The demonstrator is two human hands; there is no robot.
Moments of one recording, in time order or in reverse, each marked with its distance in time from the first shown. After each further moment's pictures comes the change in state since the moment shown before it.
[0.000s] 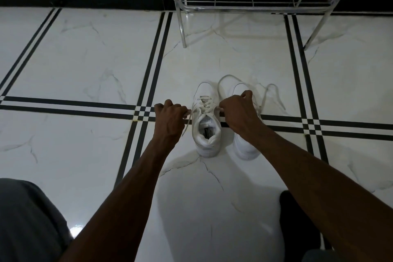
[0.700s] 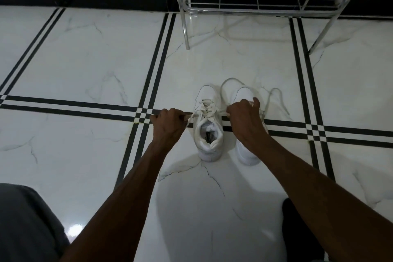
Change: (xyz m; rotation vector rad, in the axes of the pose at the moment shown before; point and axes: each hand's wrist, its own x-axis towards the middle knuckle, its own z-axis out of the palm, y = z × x) left_hand 0.007 -0.007 0.004 -0.244 -0.112 -0.247; right_hand -0.005 0.006 0.023 -0.089 0.059 0.071
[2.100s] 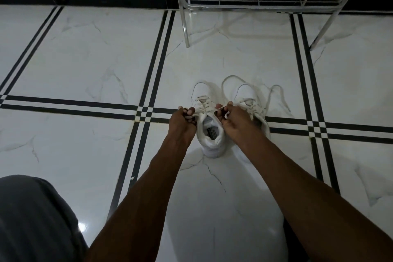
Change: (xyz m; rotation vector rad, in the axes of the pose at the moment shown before) left_hand 0.007 0.038 0.017 -1.949 -0.115 -0.830; right_hand 0.016 -0.037 -0.011 2.402 -0.067 1.153
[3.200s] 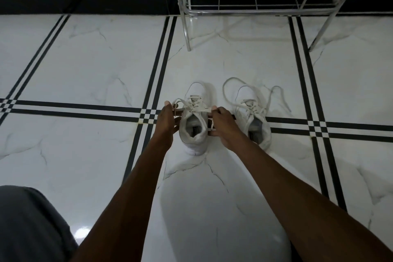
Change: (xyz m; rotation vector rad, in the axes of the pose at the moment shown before) left_hand -0.019 0.037 -0.026 0.747 0.028 0.274; right_hand -0.015 0.026 0.001 -0.921 -0.119 -0.172
